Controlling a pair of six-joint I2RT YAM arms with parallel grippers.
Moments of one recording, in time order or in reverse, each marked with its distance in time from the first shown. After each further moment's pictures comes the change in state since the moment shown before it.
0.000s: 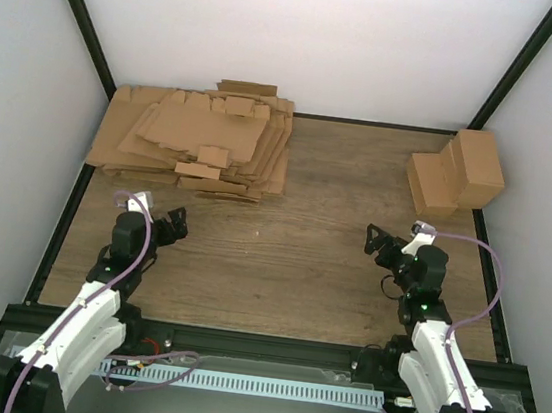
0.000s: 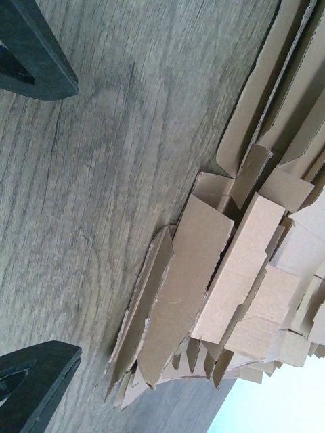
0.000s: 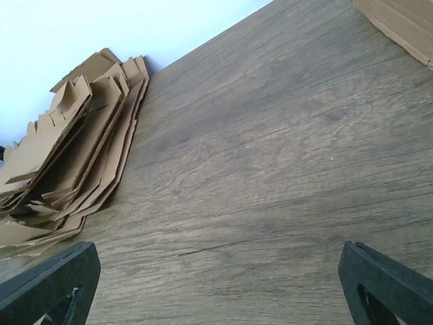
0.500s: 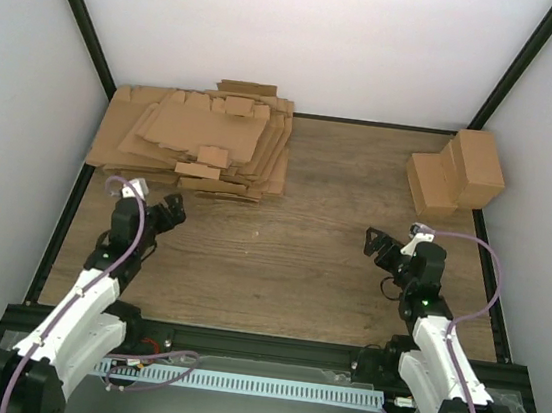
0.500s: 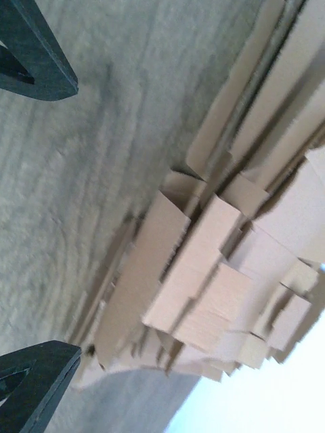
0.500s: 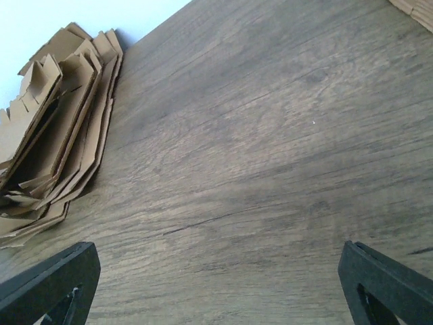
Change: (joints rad) left arm -0.001 0.040 0.100 -0.079 -0.050 -0.080; right arm 0.000 0.041 0.022 -0.074 0.007 0.017
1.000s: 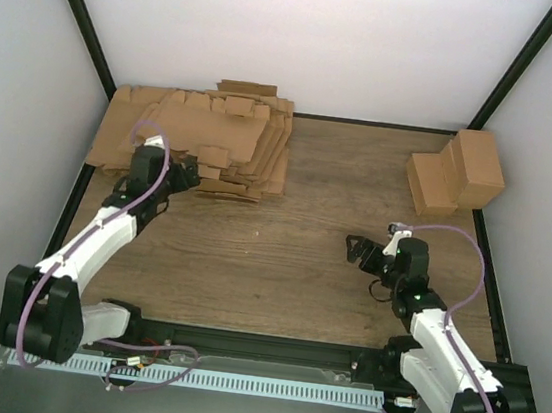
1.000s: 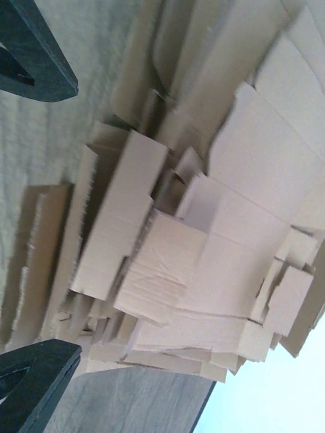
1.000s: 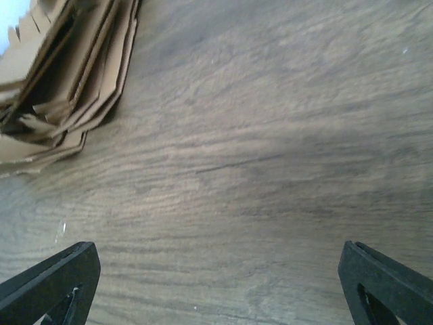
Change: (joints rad) left arm 0.000 0.438 0.403 -0.049 0.027 0.080; right arm 0.145 0.046 0.043 -0.093 -0.006 -0.007
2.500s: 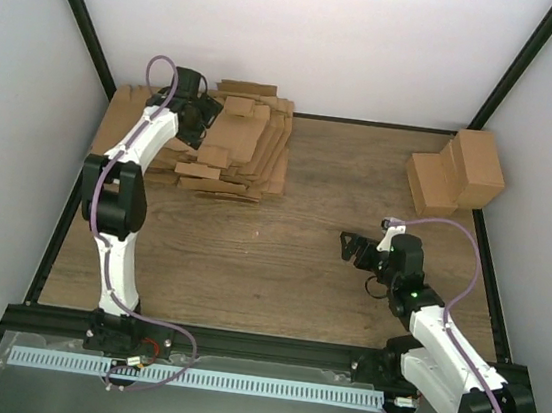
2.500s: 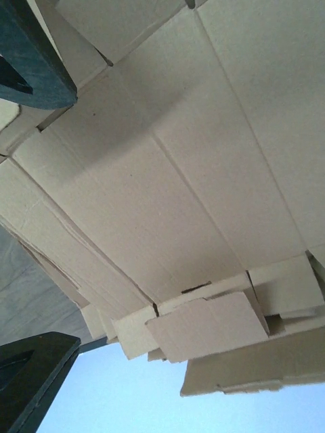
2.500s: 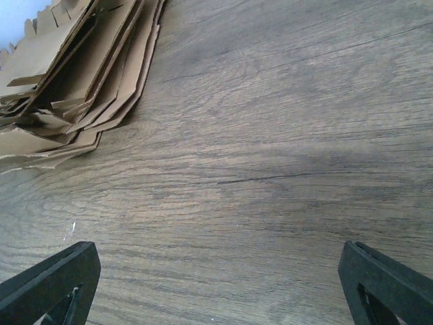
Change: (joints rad) left arm 0.045 0.892 1.115 -0.544 0.173 -0.679; right arm 0.104 0.033 0.035 0.016 0.067 -0.031
